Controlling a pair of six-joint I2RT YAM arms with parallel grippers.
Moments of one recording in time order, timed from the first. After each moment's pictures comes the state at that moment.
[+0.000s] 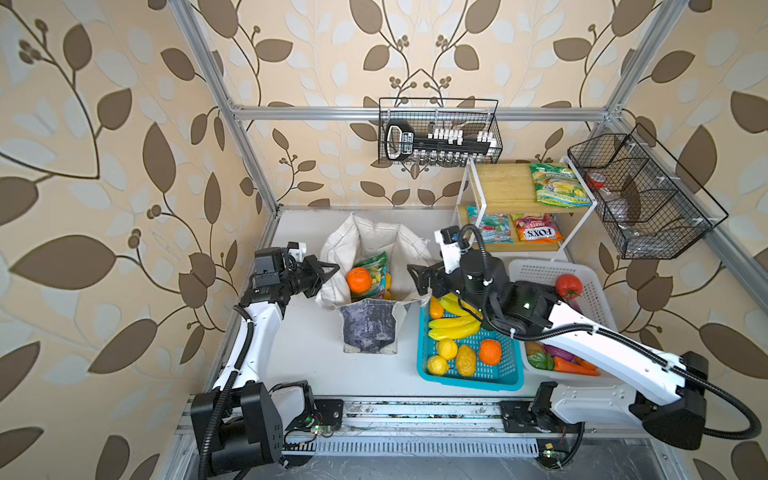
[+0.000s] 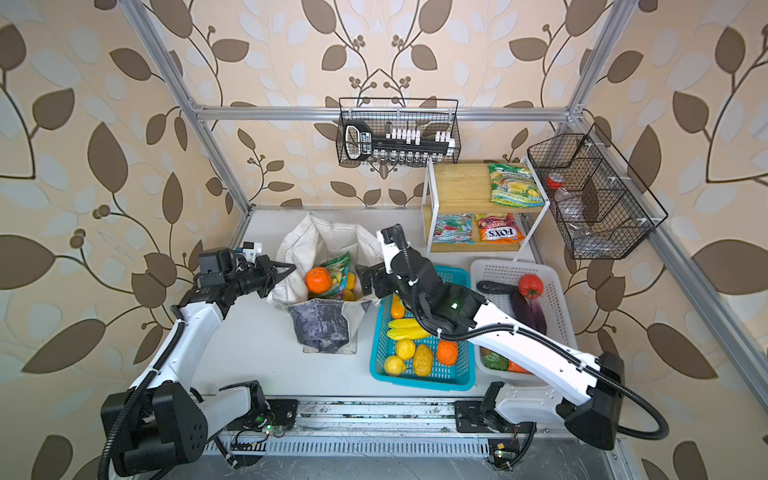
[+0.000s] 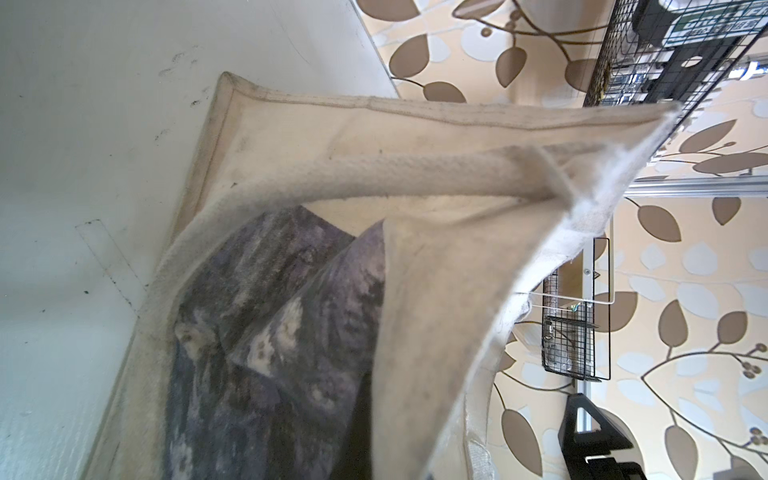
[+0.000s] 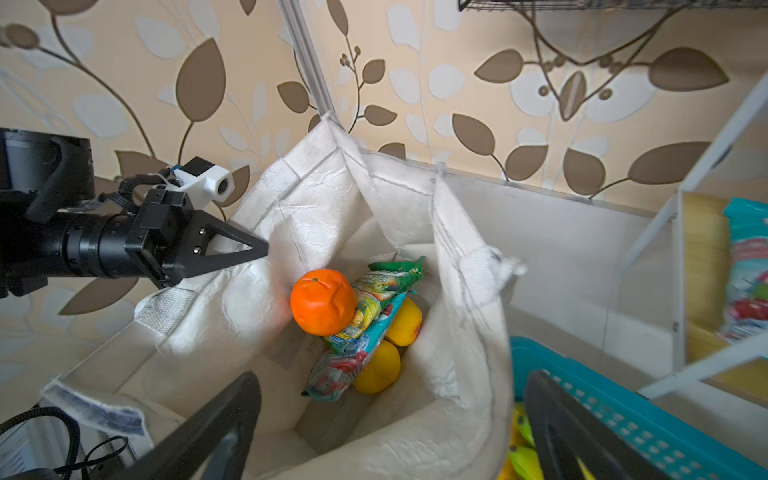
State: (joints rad) left arm 0.22 1.12 0.80 -0.34 0.88 -0.82; right arm 0.90 1.18 1.14 -0.33 0.33 0.32
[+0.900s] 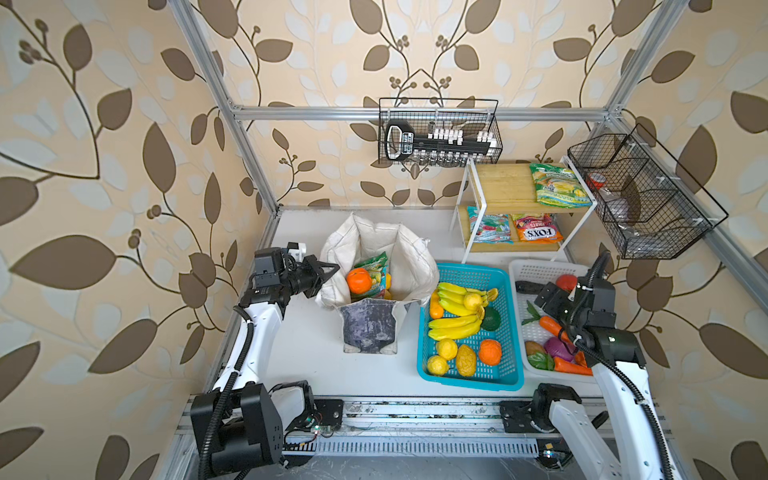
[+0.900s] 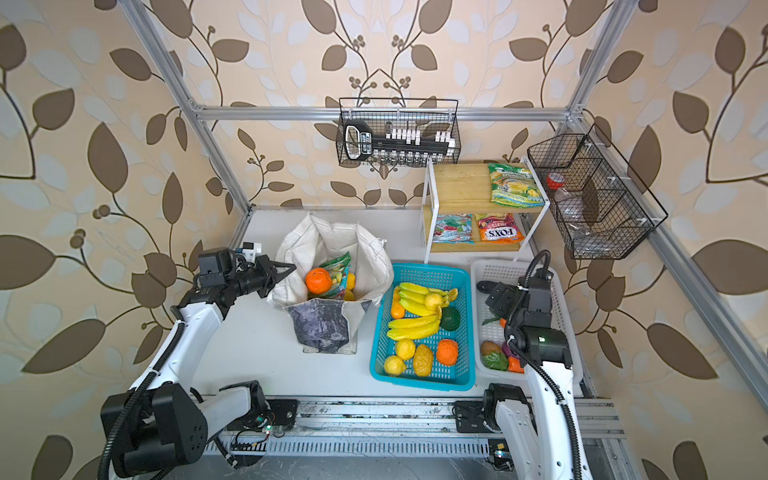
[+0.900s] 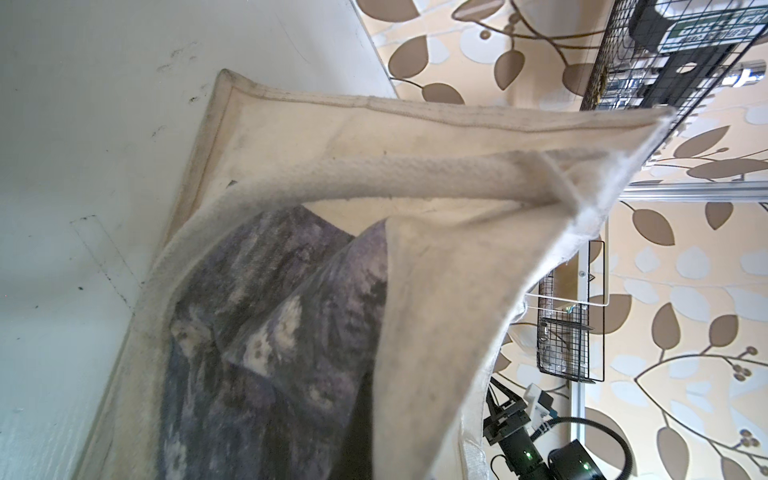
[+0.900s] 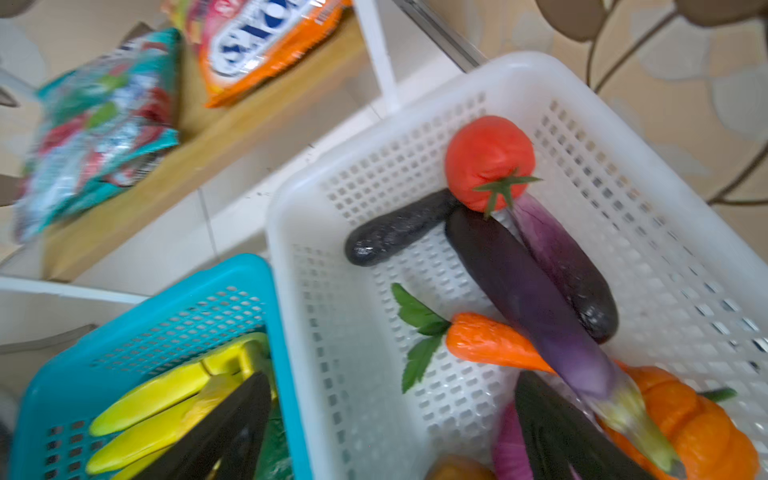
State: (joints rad) left arm 0.22 1.12 0.80 -0.34 0.88 -0.84; right arm -0.22 0.70 0.73 -0.77 0.10 0.44
